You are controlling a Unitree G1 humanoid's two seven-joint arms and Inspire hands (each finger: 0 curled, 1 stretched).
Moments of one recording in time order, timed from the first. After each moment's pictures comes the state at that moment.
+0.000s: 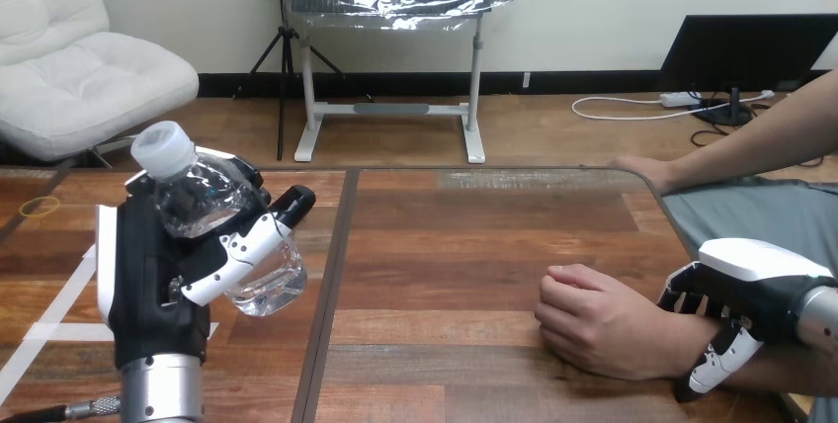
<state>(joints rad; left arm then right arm) 0.15 0.04 0.08 -0.09 -0.03 -0.39 0.09 -0.33 -0.84 0.29 0.59 -0.60 -0.29 0.37</state>
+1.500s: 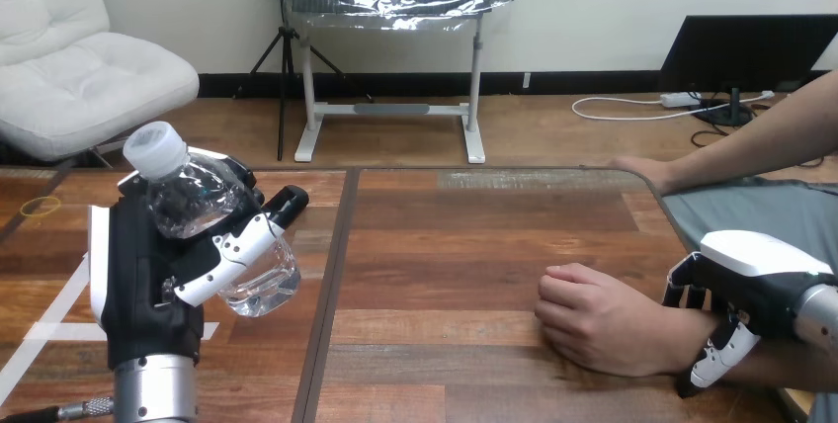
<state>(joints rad) 0.15 0.04 0.10 -0.09 -0.03 -0.38 0.07 -0.34 -0.83 0.32 0.64 -0.60 -0.30 0.27</state>
